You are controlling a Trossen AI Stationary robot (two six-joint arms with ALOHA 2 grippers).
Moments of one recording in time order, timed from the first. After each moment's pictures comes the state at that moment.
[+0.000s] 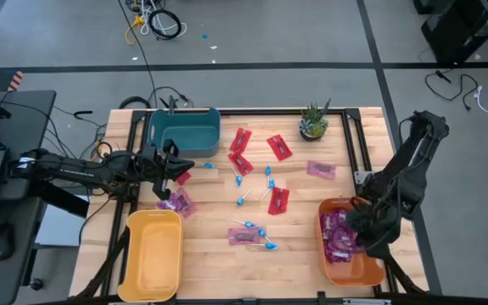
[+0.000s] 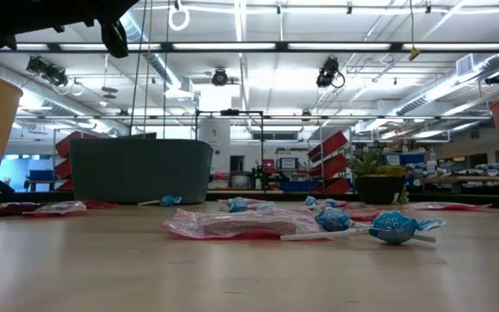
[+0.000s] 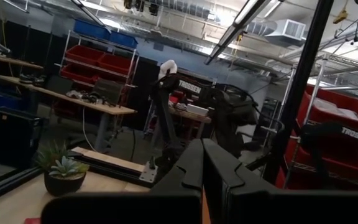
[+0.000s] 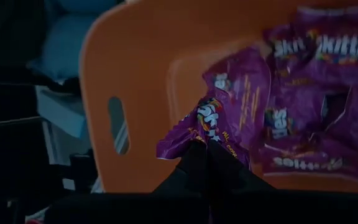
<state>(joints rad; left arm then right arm) -0.07 0.63 0.29 0.66 -0.15 -0.26 0.98 0.95 0.82 -0.92 -0.08 1.22</state>
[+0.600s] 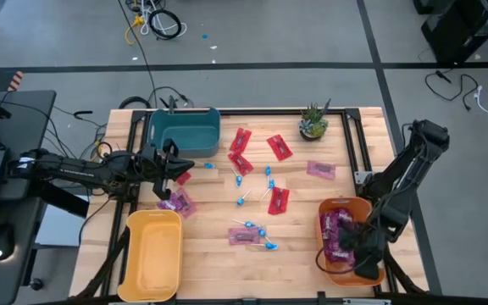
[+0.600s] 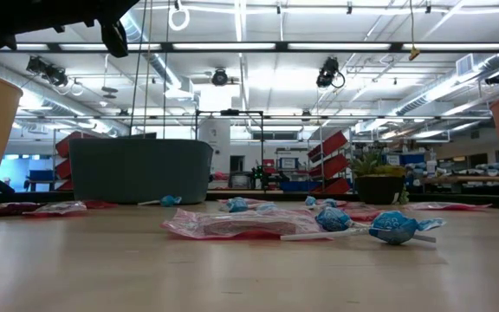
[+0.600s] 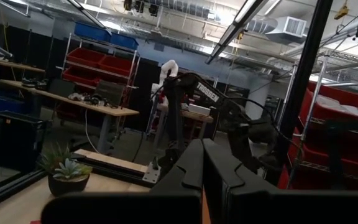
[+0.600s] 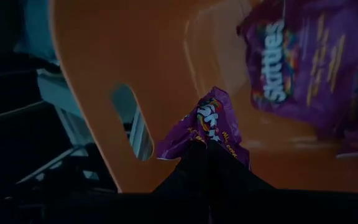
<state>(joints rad) -0.07 0.63 0.29 0.66 -0.15 -0.24 0.98 1.21 0.82 -0.72 -0.28 1.37</state>
